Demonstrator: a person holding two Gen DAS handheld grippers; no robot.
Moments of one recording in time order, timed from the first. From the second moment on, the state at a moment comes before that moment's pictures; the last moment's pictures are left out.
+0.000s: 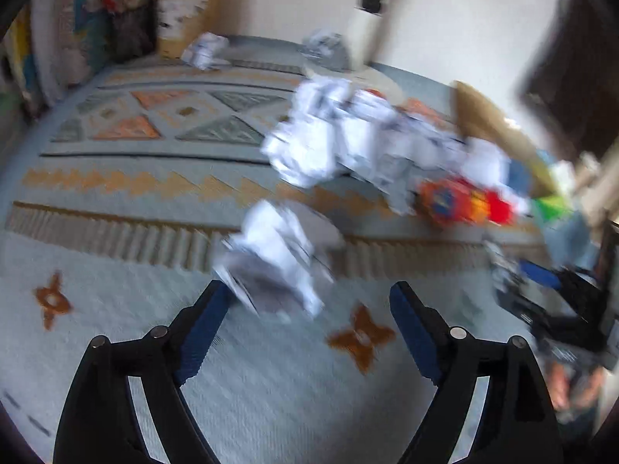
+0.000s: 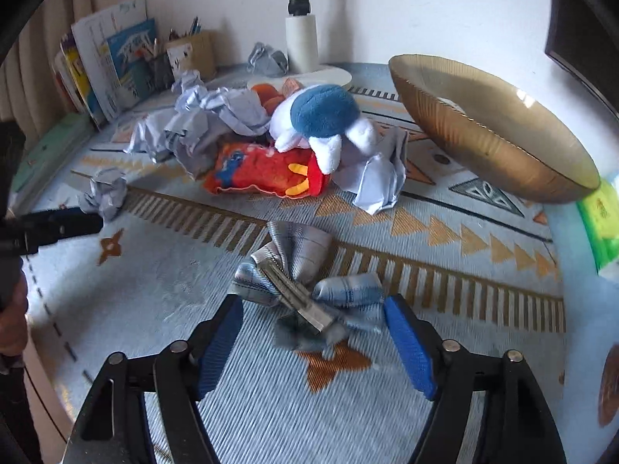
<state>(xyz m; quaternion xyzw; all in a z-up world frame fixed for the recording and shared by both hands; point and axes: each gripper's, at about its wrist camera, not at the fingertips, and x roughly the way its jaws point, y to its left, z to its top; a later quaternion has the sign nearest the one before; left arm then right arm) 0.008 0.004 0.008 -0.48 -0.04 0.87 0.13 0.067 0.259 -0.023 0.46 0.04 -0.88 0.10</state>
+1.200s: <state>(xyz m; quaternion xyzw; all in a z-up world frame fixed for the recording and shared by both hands) 0.010 0.039 0.012 -0.41 0.03 0.90 0.10 0.093 0.242 -0.005 0.43 0.01 -0.89 0.16</state>
